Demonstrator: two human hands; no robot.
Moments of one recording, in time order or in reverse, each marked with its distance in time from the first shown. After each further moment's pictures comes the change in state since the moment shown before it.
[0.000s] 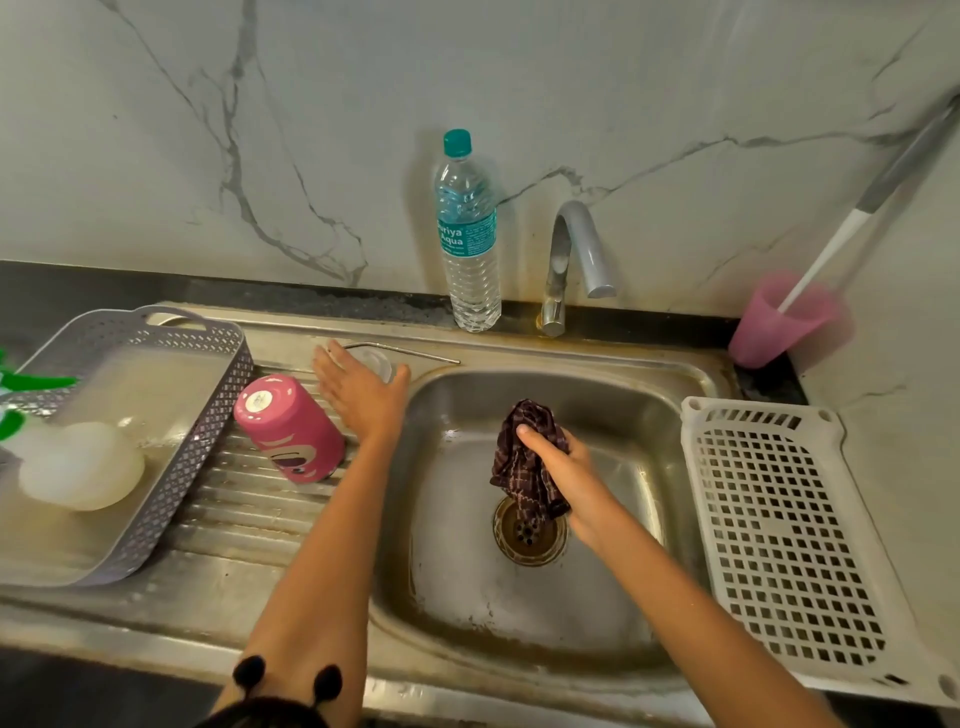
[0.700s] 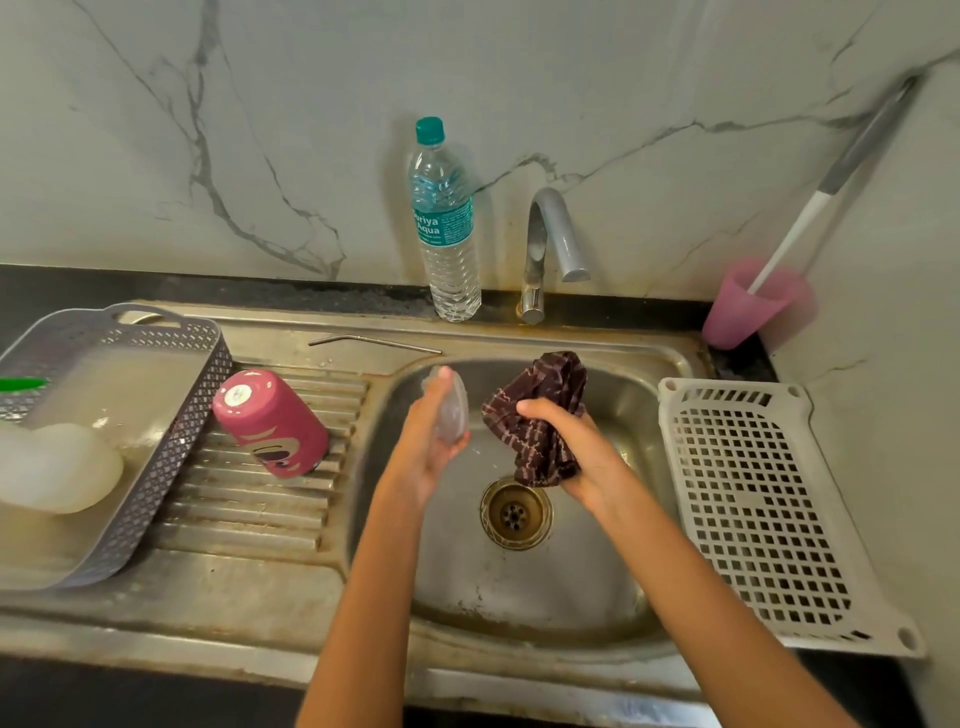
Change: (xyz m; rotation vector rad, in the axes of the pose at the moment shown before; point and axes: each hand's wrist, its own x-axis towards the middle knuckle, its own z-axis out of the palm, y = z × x) left_hand -0.103 0.025 -0.019 -1.065 -0.811 -0.413; right_hand -0.025 -0.034 -0.011 0.194 -0.062 0.038
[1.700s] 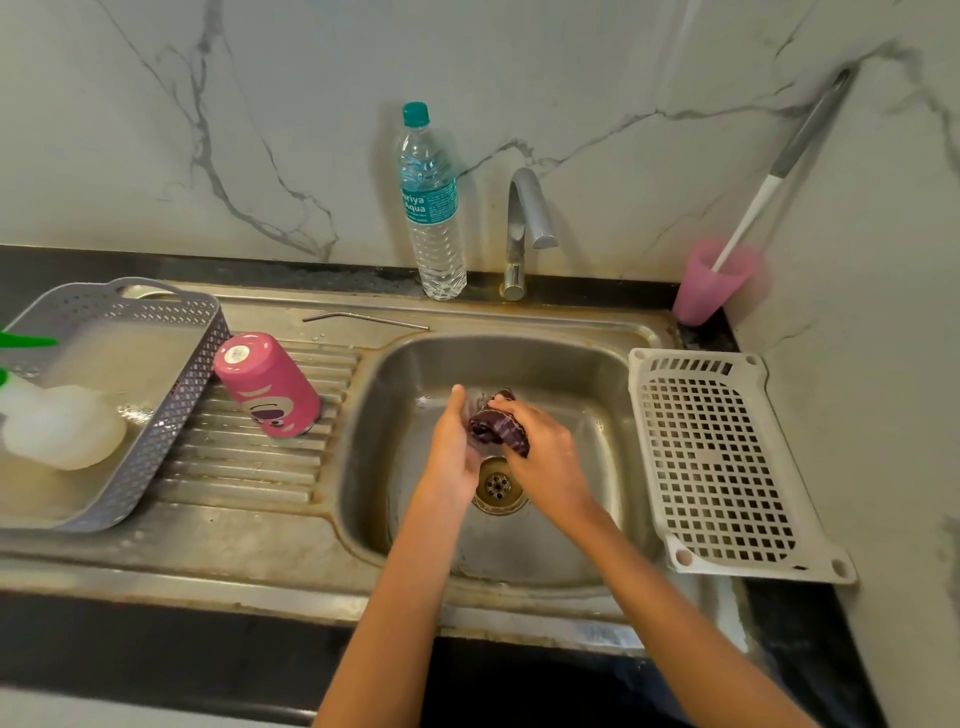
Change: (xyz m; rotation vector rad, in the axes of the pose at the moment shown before) left_hand -0.046 -0.045 0.045 -0.144 0.093 -0.173; right_hand -0.022 0.063 -0.028 -1.169 0.132 -0.860
